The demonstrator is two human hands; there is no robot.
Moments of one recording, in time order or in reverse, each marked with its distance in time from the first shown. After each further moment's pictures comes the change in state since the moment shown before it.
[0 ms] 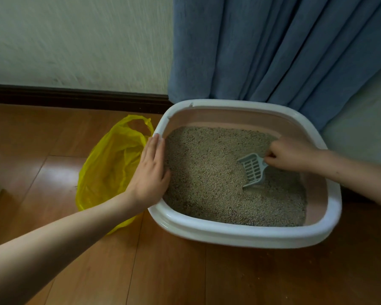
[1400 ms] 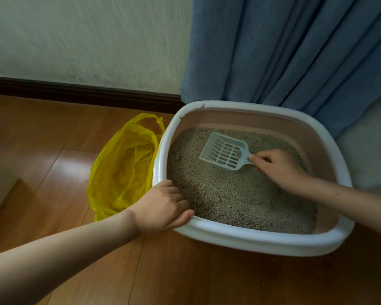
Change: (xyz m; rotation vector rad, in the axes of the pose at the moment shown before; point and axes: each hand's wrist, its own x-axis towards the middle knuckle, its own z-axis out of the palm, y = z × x) left_hand -0.042 -0.001 0.004 0.226 -0.034 0.719; right_hand -0.007 -0.053 0.027 0.723 0.316 0.012
